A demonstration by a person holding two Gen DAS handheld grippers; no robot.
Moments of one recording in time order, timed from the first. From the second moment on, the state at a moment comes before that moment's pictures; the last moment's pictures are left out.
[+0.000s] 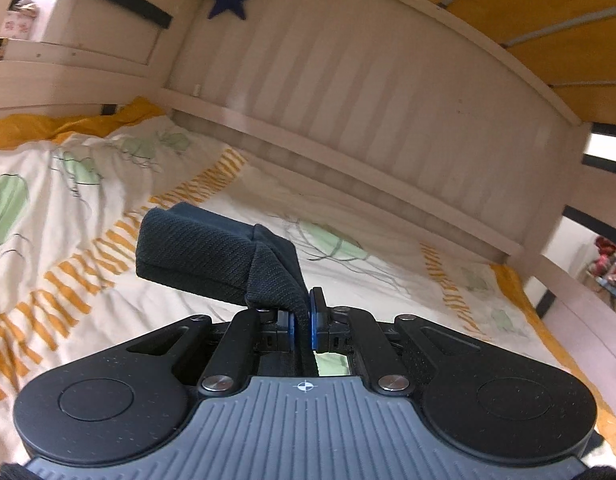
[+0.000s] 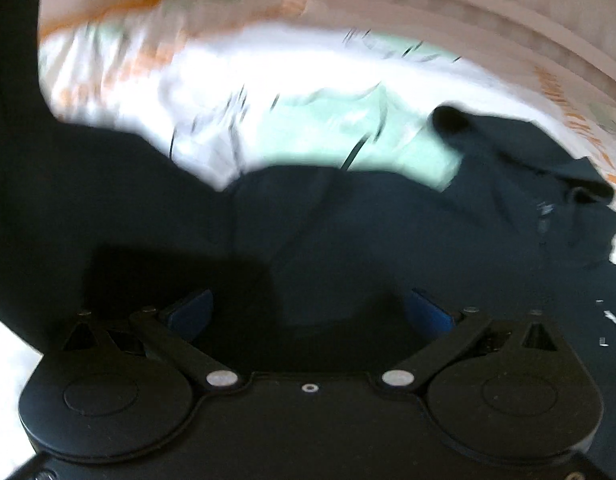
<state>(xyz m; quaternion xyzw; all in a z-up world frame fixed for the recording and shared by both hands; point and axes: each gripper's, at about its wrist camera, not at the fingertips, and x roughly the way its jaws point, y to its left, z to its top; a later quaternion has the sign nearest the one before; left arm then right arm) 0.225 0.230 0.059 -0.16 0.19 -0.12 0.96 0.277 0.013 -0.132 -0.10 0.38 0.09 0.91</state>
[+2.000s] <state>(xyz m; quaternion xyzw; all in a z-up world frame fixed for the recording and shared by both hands) 0.235 0.062 -0.128 -0.01 0.37 -0.14 0.92 0.166 -0.211 -0.076 0.07 0.33 -0.01 0.94</state>
